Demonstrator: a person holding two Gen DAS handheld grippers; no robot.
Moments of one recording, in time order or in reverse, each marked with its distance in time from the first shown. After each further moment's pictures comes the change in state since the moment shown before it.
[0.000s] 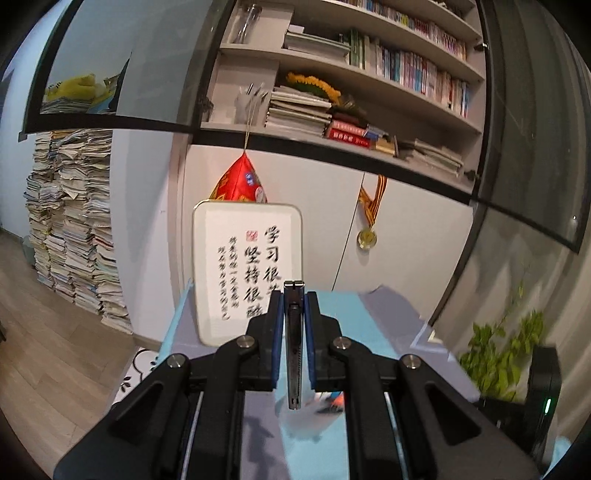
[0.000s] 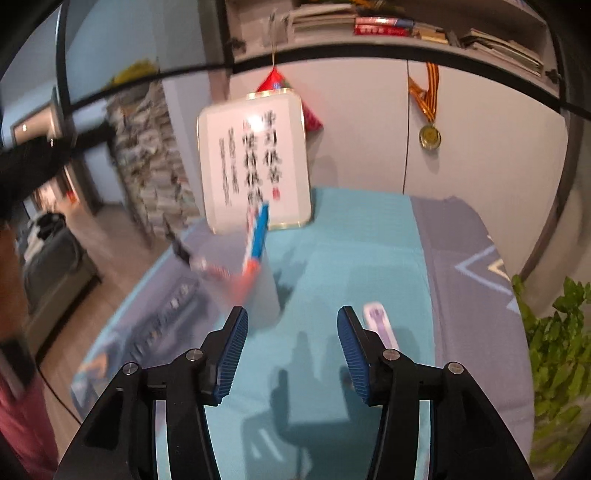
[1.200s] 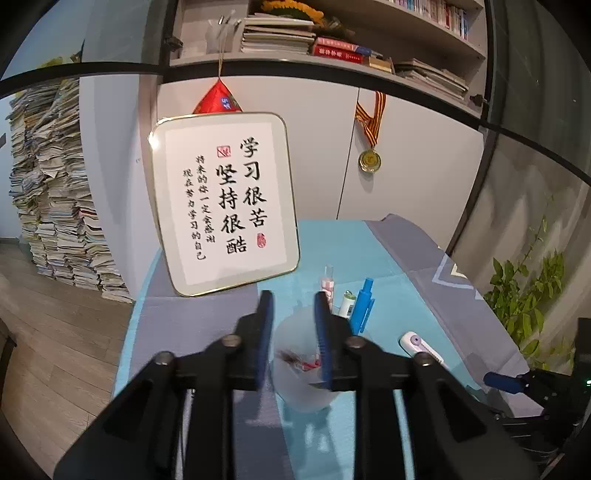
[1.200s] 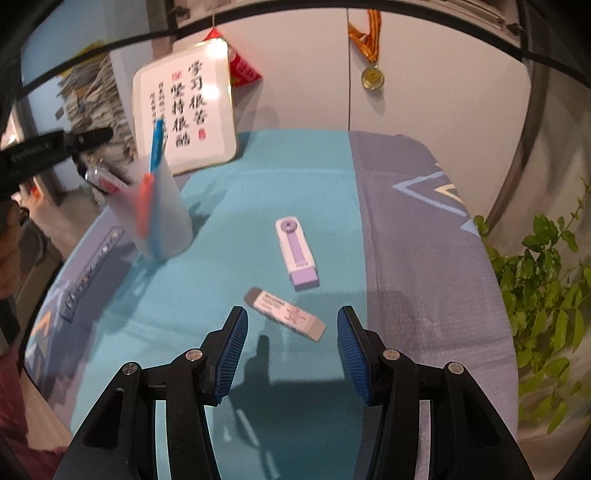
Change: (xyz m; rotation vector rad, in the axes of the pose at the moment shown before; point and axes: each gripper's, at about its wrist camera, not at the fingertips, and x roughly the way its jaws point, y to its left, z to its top) left arm 0.062 -0.014 -0.049 0.101 0.236 0.031; right arm 0.013 -0.062 -0.054 0.082 0.137 -0.113
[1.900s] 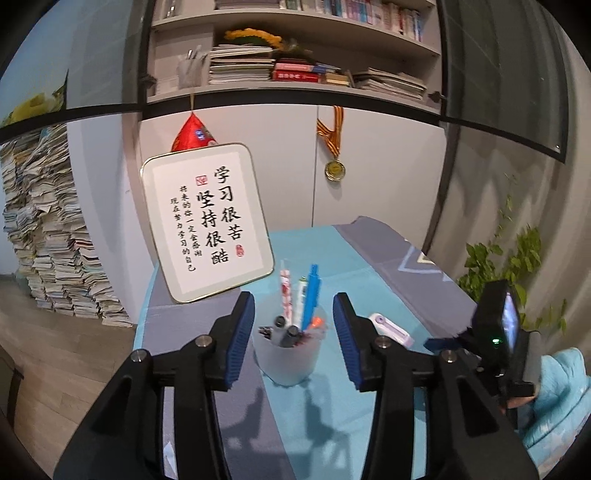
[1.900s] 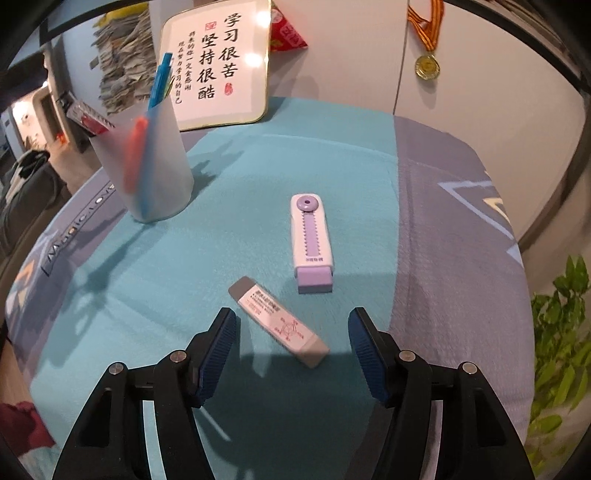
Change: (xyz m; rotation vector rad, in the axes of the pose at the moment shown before) left arm -0.054 -0.028 -0.016 0.120 -0.054 -0.060; right arm 0.047 -0.001 0.006 -0.196 0.064 0.057
